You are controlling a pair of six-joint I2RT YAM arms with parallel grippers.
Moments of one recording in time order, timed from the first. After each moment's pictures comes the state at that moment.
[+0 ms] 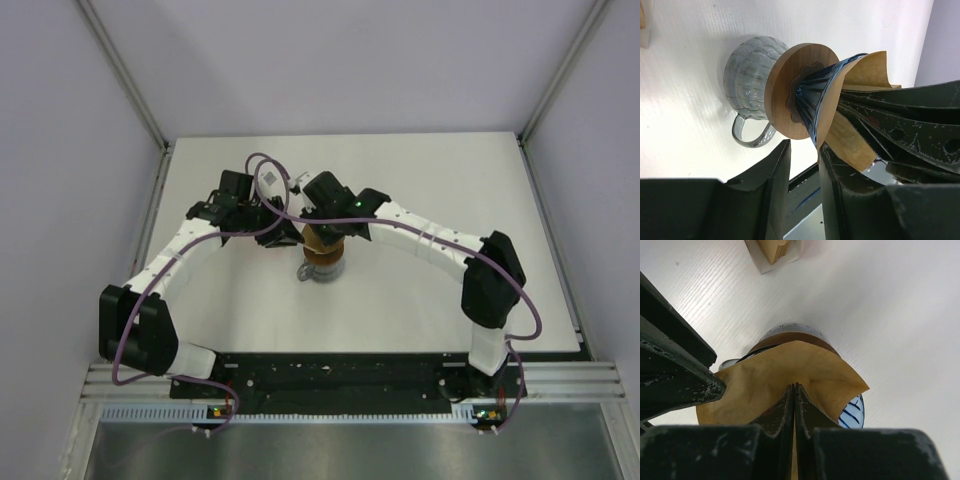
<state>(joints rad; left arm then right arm) -0.29 1.42 1.11 -0.58 0.56 -0.57 0.90 1.86 1.64 -0.68 0.10 0.11</state>
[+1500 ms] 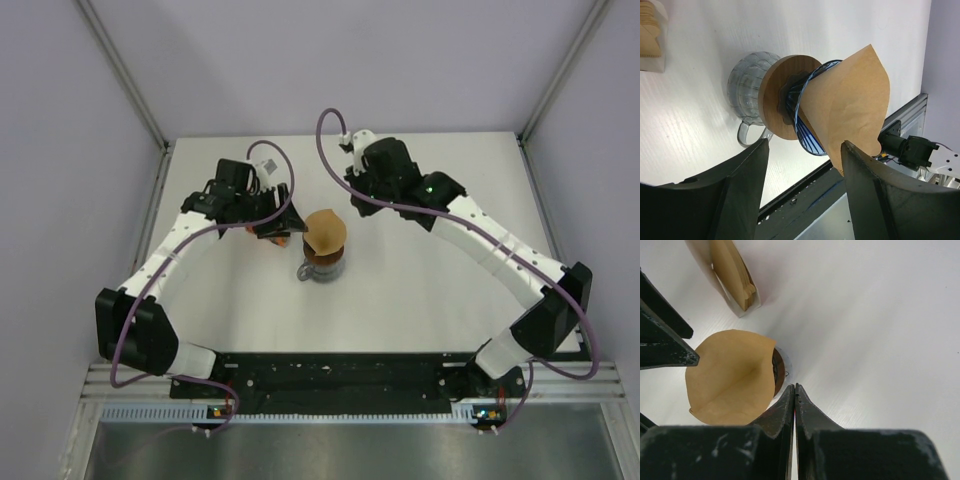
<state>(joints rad) -0.29 1.42 1.21 -0.64 0.54 -0.49 0.75 1.55 1.60 -0.68 0.09 0.10</state>
